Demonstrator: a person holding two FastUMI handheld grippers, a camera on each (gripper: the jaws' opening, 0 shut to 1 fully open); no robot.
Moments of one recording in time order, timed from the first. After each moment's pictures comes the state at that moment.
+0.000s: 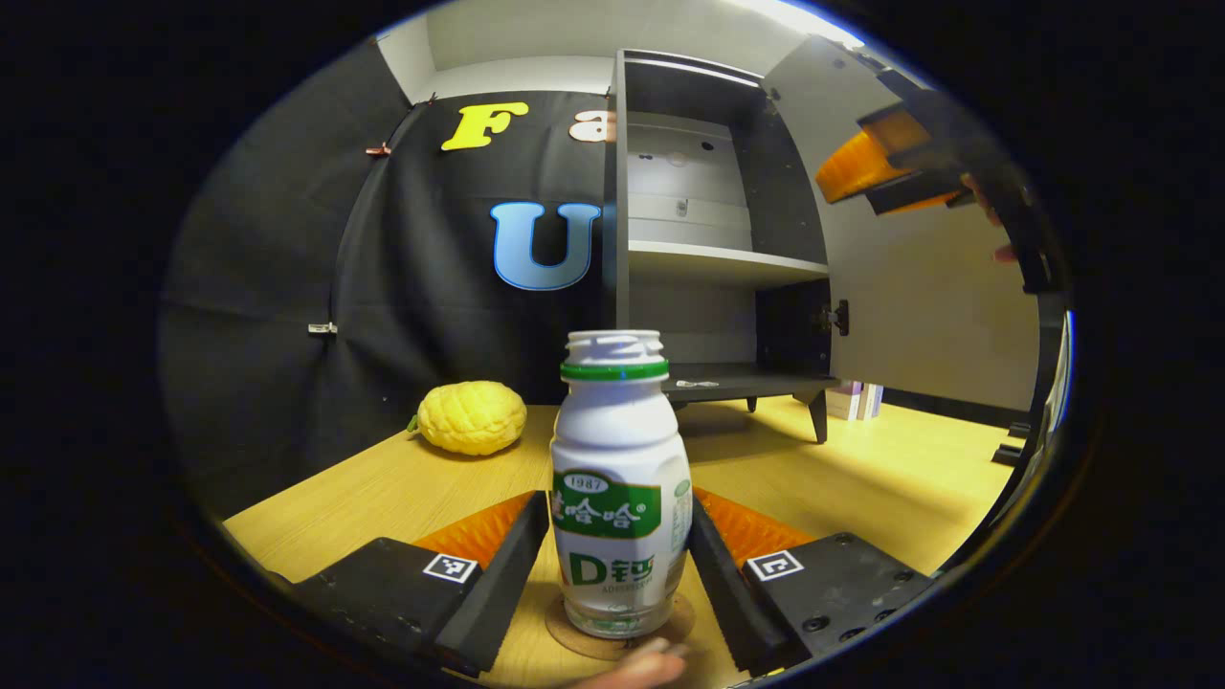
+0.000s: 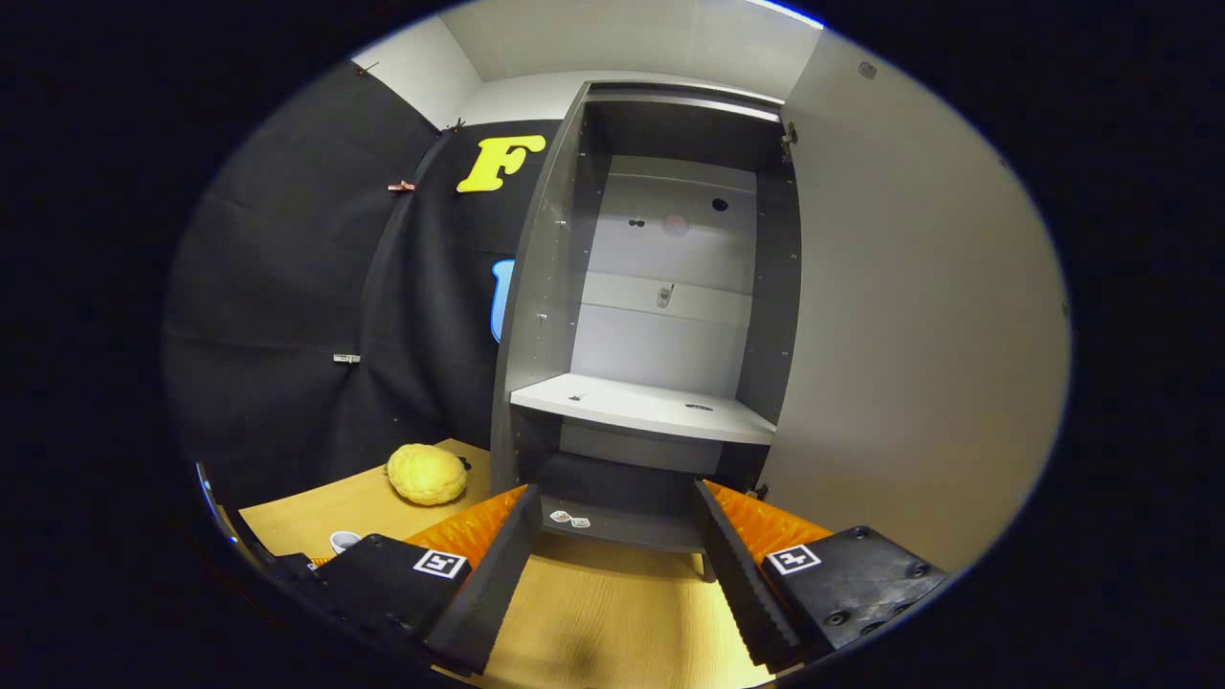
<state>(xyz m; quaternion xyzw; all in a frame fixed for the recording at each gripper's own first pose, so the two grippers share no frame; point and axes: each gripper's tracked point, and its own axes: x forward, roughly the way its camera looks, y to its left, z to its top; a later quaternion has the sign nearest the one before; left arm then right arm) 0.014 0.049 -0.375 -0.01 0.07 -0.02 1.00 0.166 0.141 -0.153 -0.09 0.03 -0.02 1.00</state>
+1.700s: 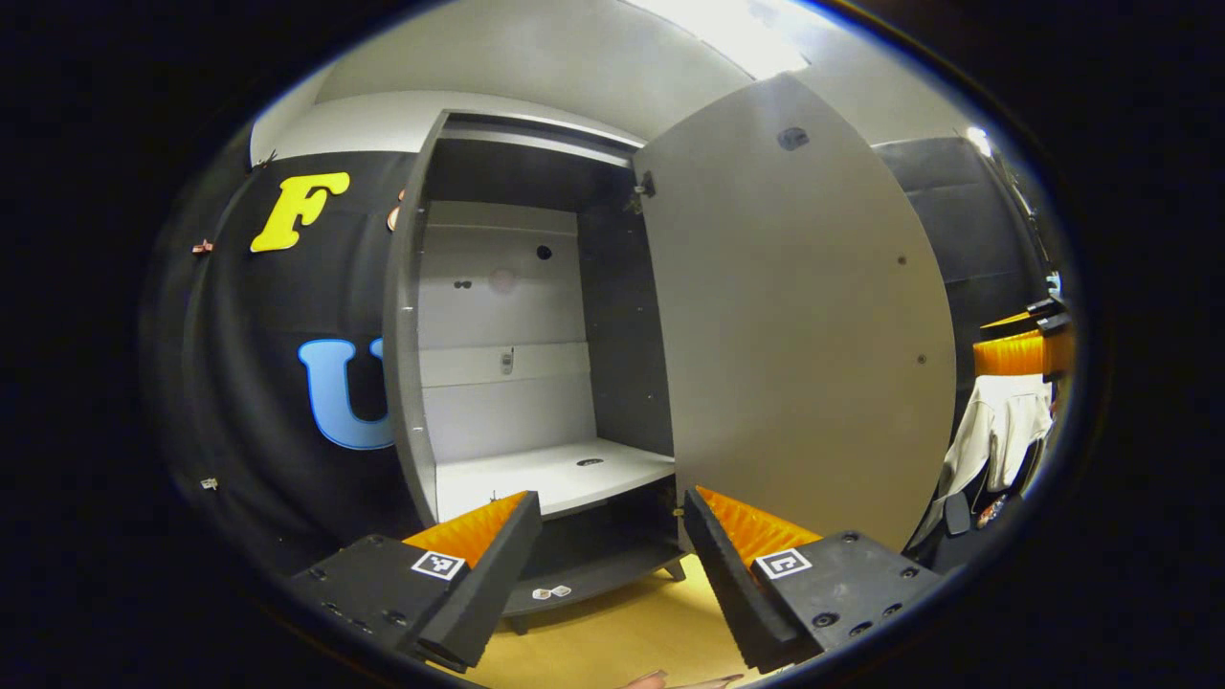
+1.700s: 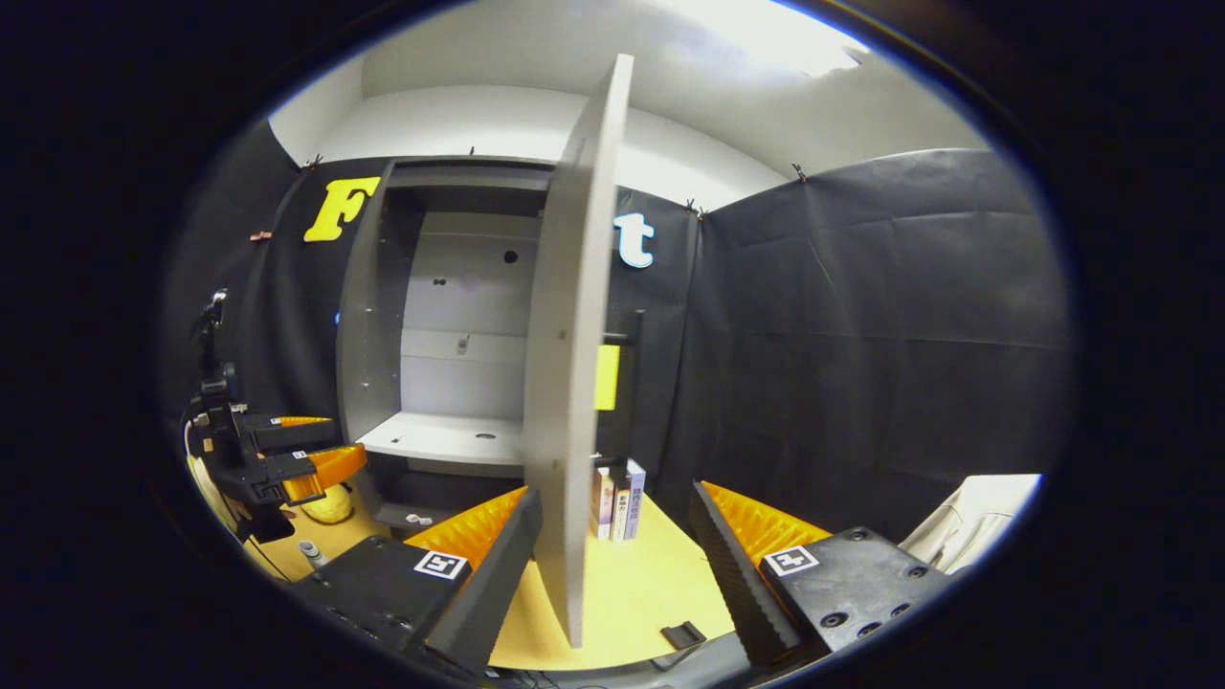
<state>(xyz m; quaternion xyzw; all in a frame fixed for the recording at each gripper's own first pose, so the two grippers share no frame) 0.084 -0.116 -0.064 0.05 0.00 -0.24 0.97 -0.046 -0.062 0.021 -0.05 -0.01 -0.26 0.97</state>
